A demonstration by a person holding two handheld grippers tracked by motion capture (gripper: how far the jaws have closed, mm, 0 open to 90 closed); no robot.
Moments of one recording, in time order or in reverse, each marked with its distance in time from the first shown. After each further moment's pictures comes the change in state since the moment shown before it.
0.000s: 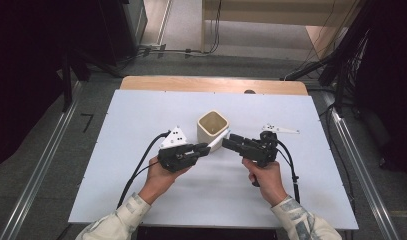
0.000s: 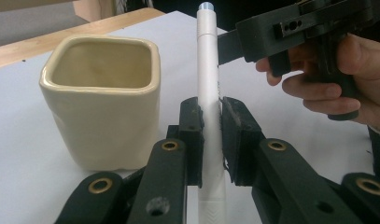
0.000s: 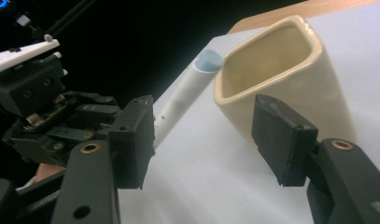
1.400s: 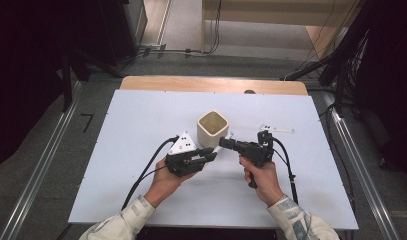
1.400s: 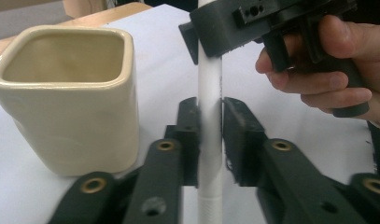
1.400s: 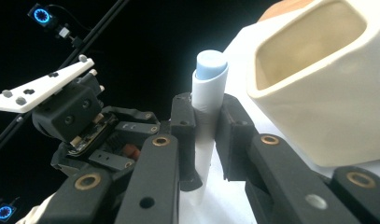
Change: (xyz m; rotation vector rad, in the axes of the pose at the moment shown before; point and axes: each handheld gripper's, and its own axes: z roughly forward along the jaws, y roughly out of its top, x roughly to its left) left arm -0.009 -0.007 0.013 0.025 -0.036 0.030; right arm -0.001 -0.002 0.007 0.013 0.126 0.086
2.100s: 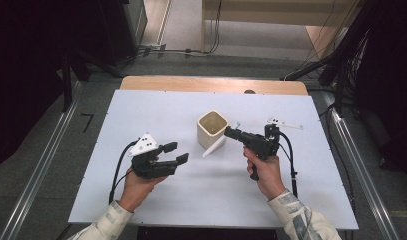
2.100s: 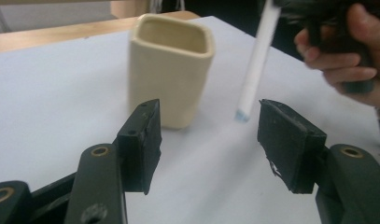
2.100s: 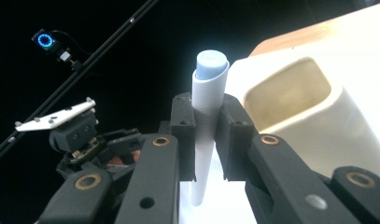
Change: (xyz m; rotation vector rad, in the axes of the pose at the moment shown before) left arm 0.028 -0.030 -0.075 -0.073 0.163 -0.153; right arm 0.001 0.018 -0.009 -0.105 -0.020 -0.035
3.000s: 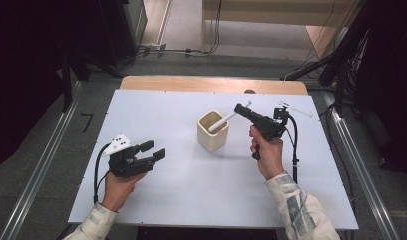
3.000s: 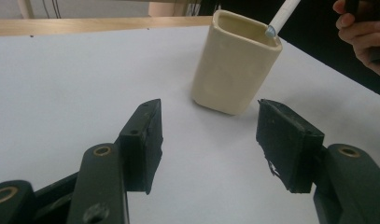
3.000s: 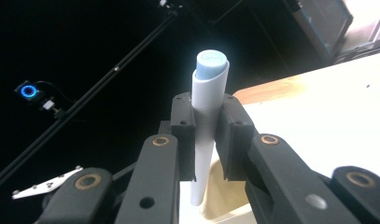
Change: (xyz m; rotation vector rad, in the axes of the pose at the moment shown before) left arm 0.035 -0.015 -0.029 -0.027 0.101 -0.081; right arm -0.021 0.040 -0.001 -0.167 -0.075 0.020
